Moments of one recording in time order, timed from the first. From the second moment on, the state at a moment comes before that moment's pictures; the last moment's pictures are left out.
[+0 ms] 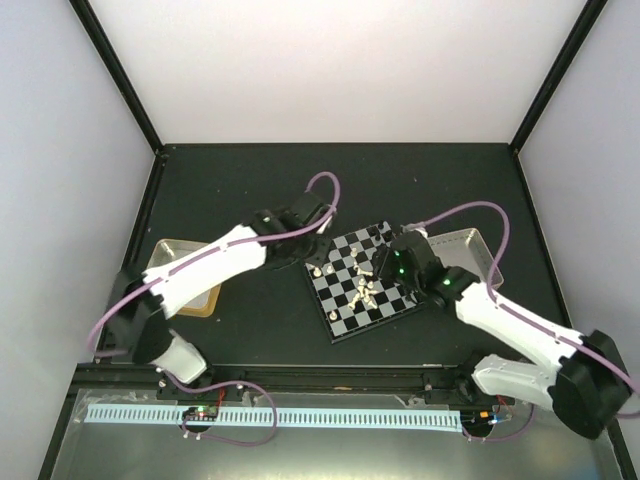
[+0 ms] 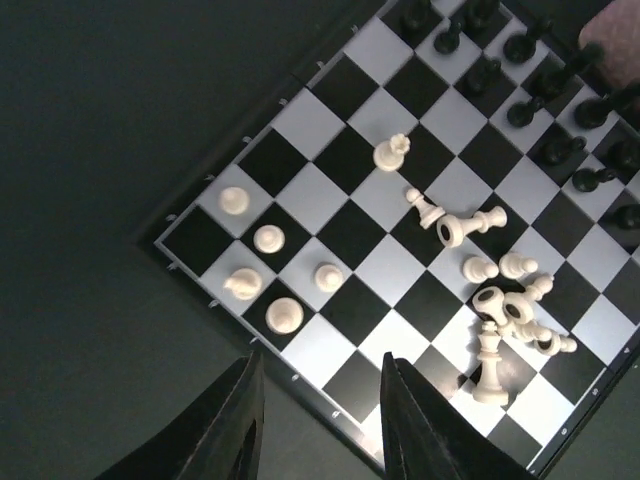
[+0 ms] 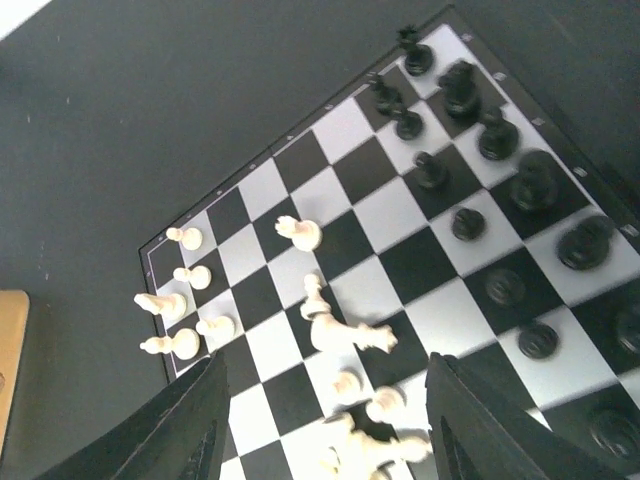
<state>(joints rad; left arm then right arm) -0.81 1.62 1.35 -0.80 -0.09 -0.39 0.70 1.05 0.64 -0.33 0.18 0.89</state>
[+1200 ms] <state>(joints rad) -0.79 0.38 0.69 -0.74 -0.37 -0.42 0.71 1.90 1.27 -0.56 0.24 0.53</state>
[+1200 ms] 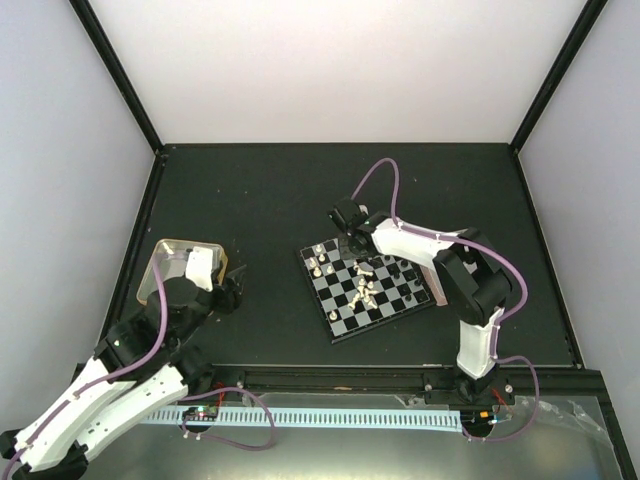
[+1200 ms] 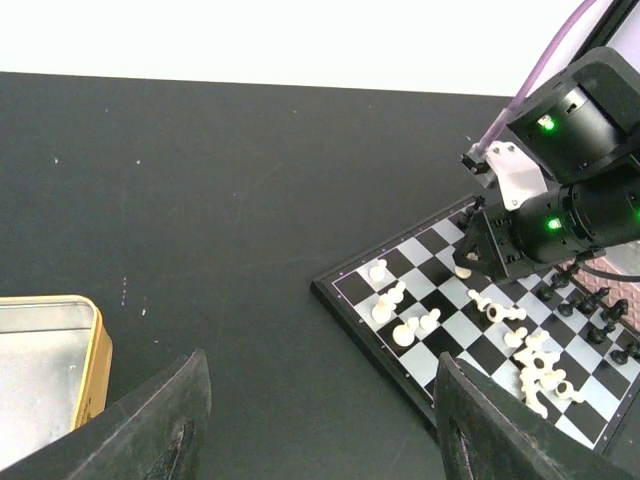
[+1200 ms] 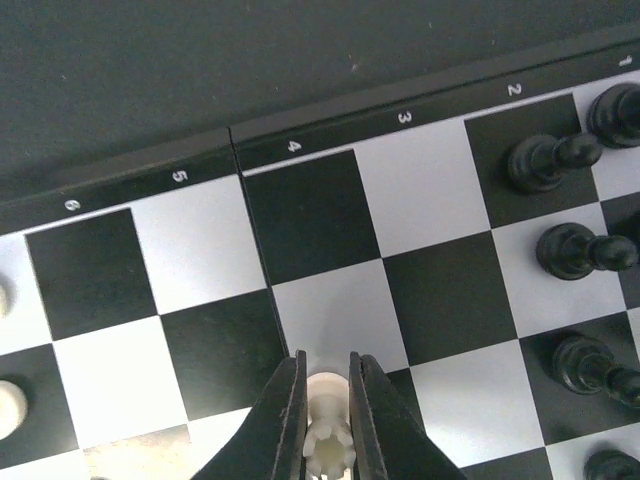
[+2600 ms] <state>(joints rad) -0.79 0.35 0.69 -0.76 -0.37 -0.44 0.90 2.22 1.78 -0.73 0.23 0.47</state>
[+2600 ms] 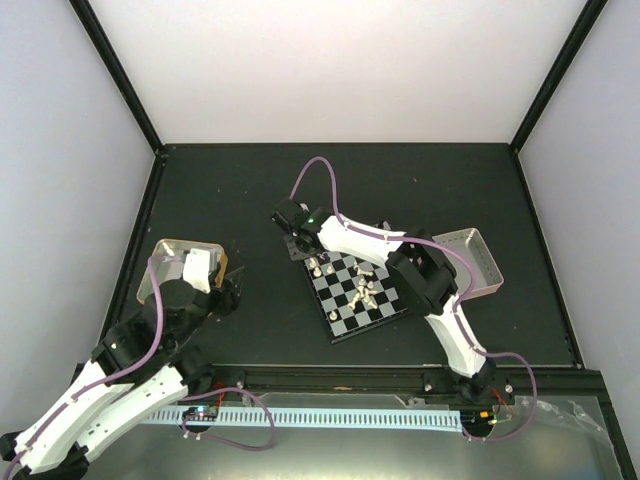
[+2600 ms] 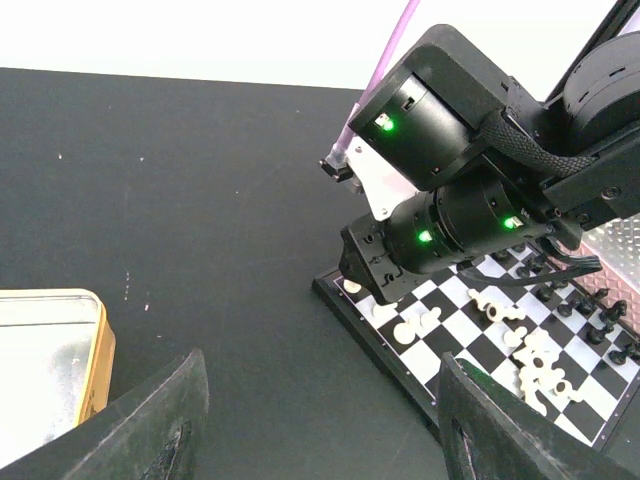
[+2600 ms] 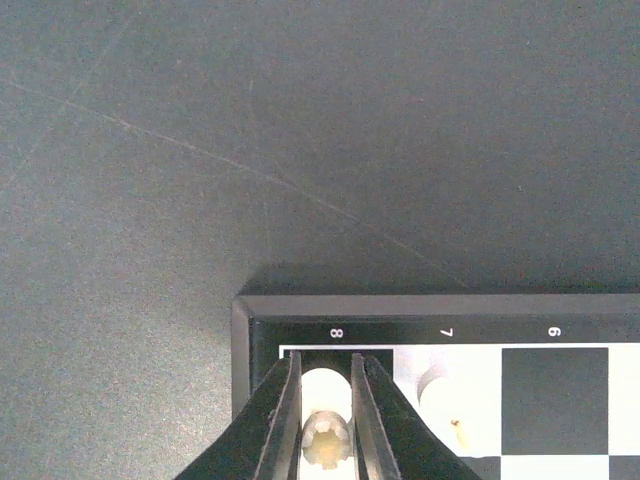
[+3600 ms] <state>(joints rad) -0.79 0.37 0.69 -0.76 -0.37 -0.44 0.90 1.89 1.56 -0.67 0.25 0.51</state>
